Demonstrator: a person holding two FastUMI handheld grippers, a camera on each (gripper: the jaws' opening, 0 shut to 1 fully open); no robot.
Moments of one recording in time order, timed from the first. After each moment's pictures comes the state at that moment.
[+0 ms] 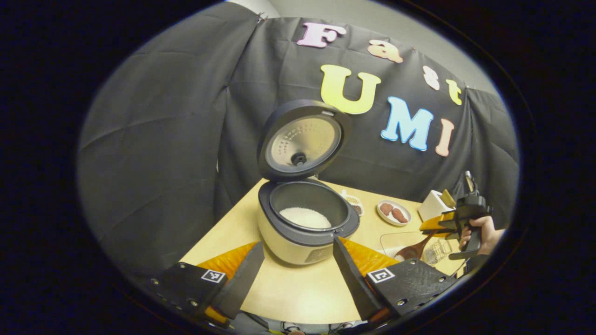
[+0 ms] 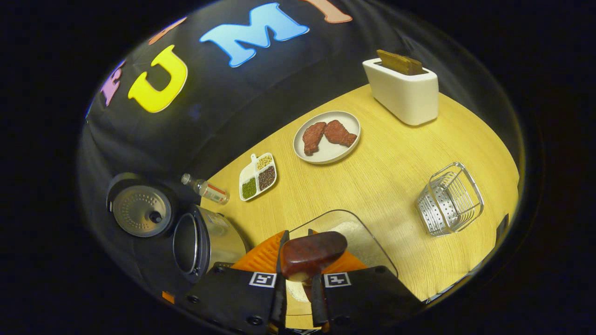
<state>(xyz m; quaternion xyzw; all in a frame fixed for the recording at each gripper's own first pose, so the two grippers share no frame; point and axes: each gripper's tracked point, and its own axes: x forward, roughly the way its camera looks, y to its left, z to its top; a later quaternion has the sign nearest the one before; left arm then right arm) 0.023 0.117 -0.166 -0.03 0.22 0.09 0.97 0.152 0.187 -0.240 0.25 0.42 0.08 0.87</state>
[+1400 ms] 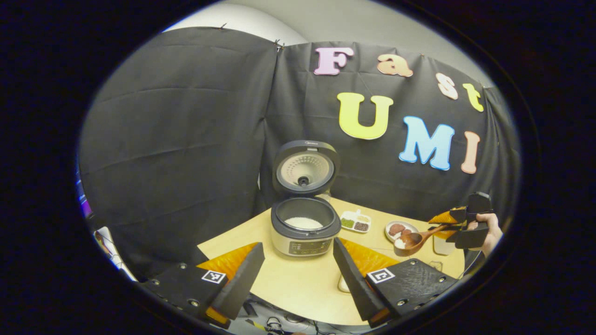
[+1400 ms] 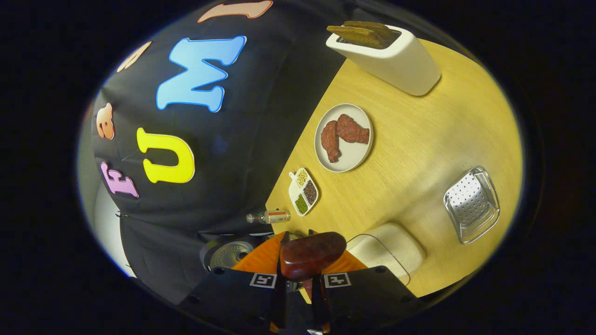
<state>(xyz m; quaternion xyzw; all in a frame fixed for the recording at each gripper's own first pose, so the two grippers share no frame) -0.066 -0.034 -0.084 -0.02 0.15 0.26 0.95 0.210 0.151 -0.156 0.49 0.46 0.16 0.72</state>
